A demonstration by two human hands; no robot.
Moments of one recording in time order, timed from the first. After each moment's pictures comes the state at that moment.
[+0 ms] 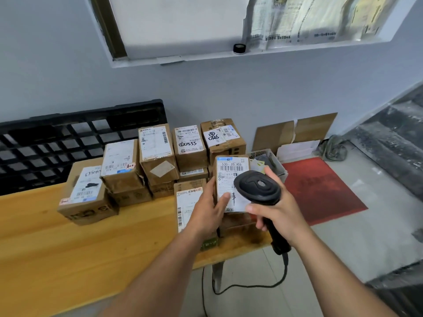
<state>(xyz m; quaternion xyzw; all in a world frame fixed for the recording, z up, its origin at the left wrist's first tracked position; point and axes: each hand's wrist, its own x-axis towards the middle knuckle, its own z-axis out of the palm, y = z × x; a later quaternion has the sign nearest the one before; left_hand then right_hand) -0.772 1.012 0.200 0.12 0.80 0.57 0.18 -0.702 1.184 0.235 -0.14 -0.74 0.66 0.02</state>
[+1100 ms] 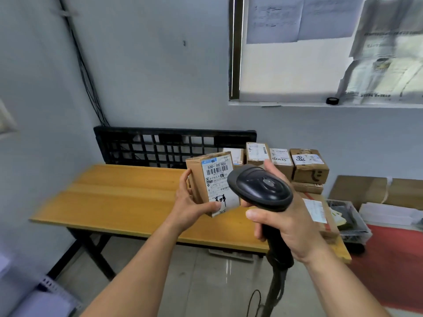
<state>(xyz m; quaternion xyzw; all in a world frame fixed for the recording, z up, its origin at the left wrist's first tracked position) -0.618 0.759 0.285 -0.04 0.80 0.59 -0.06 -0.565 0.992 0.351 0.20 -0.69 0.70 -0.03</state>
